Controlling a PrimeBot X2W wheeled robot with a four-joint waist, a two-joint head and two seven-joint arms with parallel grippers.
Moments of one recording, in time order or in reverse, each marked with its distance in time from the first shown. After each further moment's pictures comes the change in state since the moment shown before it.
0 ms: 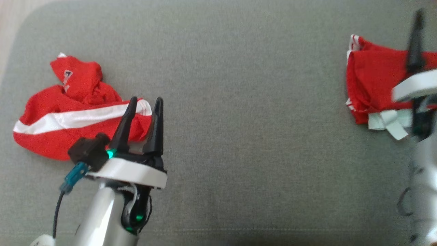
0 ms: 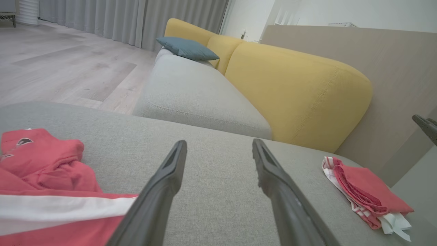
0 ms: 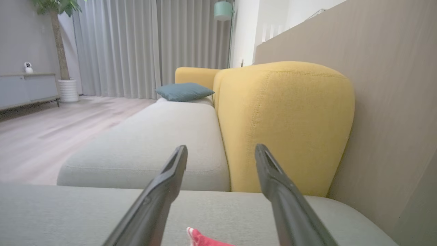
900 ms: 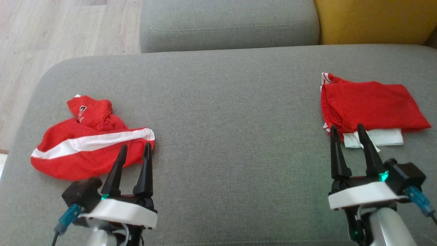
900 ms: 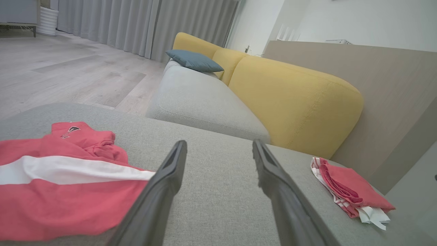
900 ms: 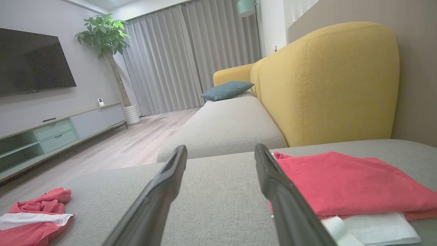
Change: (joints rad) left arm 0.217 0.002 0.059 -0.023 -0.014 0.001 0.000; right arm 0.561 0.146 0.255 -0.275 0.246 0.000 -0.082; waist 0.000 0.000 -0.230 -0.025
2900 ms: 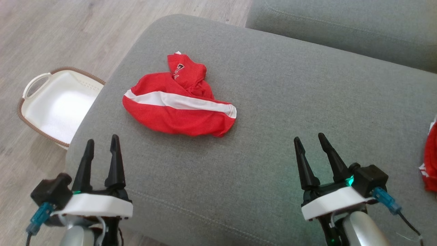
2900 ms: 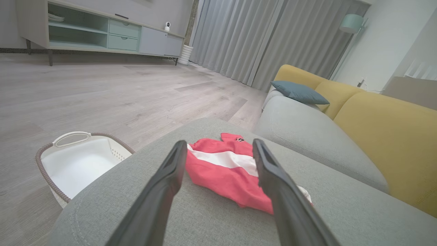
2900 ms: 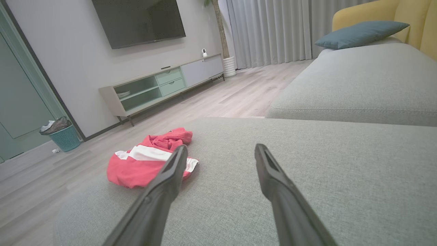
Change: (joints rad) left arm -0.019 0.000 0.141 0.004 0.026 0.008 0.000; right arm -0.013 0.000 0.169 0.067 0.040 0.000 0.000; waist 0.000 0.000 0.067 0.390
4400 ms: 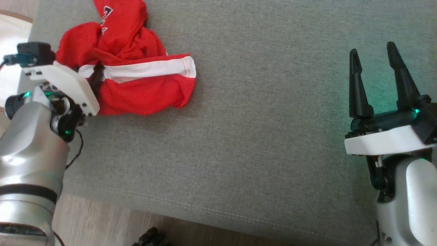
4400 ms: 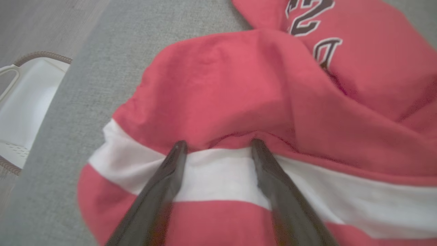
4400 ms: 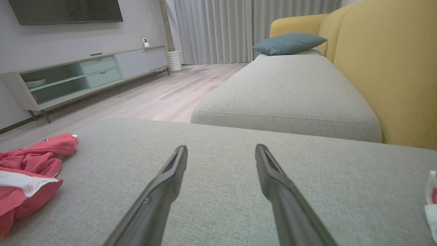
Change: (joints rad) left arm -0.832 0.236 -0.304 0.832 -0.200 -0.062 0.388; right arm -0.157 -0.002 -0.212 -0.417 -0.238 0.000 0.227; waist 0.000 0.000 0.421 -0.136
